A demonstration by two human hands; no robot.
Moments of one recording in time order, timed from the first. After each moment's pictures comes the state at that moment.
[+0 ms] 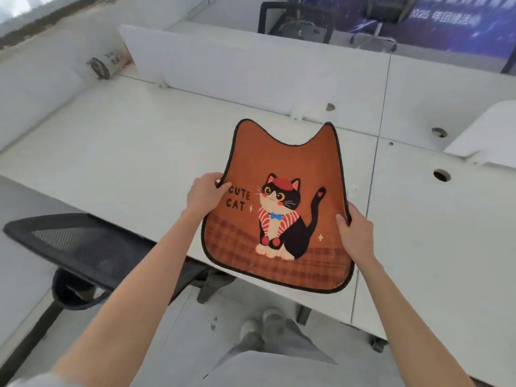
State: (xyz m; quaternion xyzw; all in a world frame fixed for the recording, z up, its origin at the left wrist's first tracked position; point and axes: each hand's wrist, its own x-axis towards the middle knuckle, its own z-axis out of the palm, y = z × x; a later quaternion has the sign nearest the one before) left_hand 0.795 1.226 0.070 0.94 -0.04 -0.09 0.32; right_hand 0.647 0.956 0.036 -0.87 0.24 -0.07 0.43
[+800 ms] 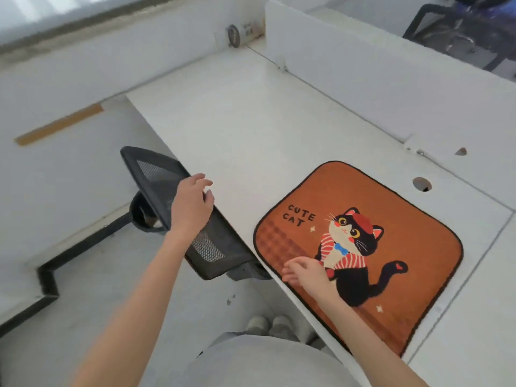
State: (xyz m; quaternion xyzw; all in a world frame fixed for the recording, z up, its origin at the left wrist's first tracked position) left_hand 0.712 1.362 0.068 0.95 0.18 0.12 0.24; right_hand 0.686 1.106 -0.008 -0.77 0.10 0.34 0.53
